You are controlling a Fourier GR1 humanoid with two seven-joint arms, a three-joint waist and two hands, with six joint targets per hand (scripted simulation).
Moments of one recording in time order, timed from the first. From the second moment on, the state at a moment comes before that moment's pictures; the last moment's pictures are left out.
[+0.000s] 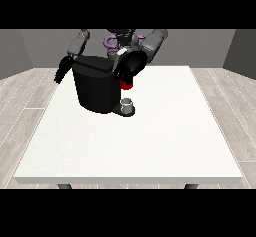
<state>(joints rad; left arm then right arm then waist) -1.29 0.52 0.09 -0.66 -0.88 -0.24 -0.29 -0.51 -0.09 -0.05 -1.28 0.19 -0.20 0.02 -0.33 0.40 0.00</state>
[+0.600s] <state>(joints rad) -1.28 0.56 0.10 -0.64 -0.92 -0.21 -0.30 -0.49 -0.07 -0.03 -1.30 0.21 -0.22 0.04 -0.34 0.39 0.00</state>
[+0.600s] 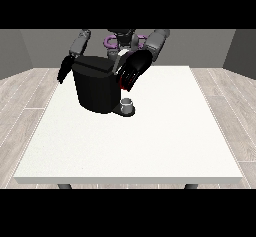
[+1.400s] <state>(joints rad) -1.09 0.38 0.11 -0.66 -0.86 -0.25 -0.26 -0.32 -0.07 -0.09 -1.17 0.16 -0.20 -0.04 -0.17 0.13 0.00</state>
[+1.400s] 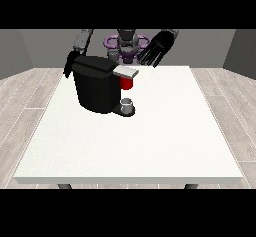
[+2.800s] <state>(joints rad) -0.49 0.01 0.32 -0.79 -0.32 -0.33 -0.27 -0.31 -0.18 -0.12 -1.28 0.05 -0.01 0.05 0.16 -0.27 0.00</state>
